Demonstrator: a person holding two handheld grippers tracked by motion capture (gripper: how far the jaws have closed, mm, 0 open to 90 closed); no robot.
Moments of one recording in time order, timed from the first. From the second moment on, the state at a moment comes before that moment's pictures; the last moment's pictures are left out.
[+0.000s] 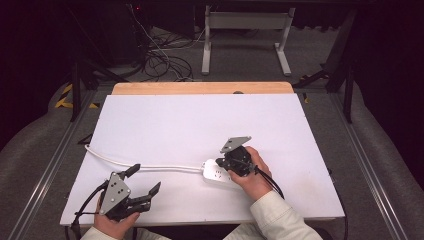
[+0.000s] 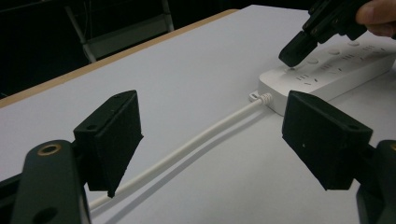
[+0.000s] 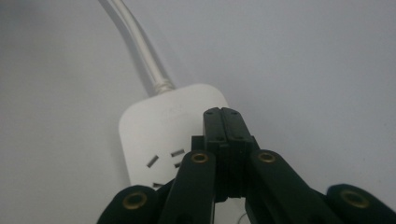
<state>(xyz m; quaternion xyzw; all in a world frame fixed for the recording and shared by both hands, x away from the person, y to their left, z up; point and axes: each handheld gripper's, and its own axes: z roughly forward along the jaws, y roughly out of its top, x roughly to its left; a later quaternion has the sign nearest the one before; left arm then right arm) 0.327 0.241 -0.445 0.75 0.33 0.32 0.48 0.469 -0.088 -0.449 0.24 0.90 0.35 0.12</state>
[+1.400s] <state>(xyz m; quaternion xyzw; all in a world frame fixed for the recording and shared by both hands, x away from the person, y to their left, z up) 0.329 0.242 -0.445 0.75 0.33 0.32 0.48 0.452 -0.129 -0.429 0.25 0.88 0.39 0.14</state>
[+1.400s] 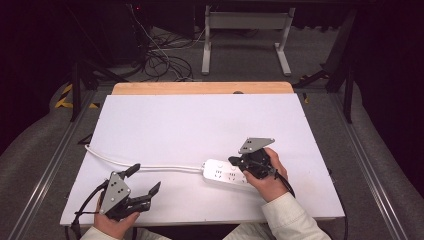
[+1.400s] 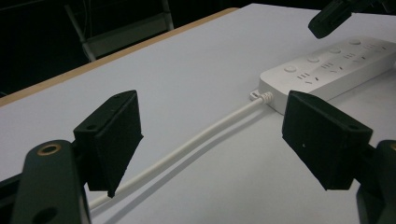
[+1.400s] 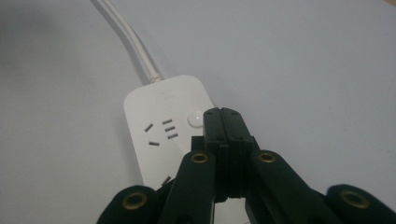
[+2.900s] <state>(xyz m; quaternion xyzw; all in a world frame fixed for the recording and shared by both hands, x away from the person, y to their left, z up) 0.328 0.241 -0.445 0.75 0.33 0.32 0.48 0.455 -0.127 -0.455 0.26 0.89 0.35 0.13</state>
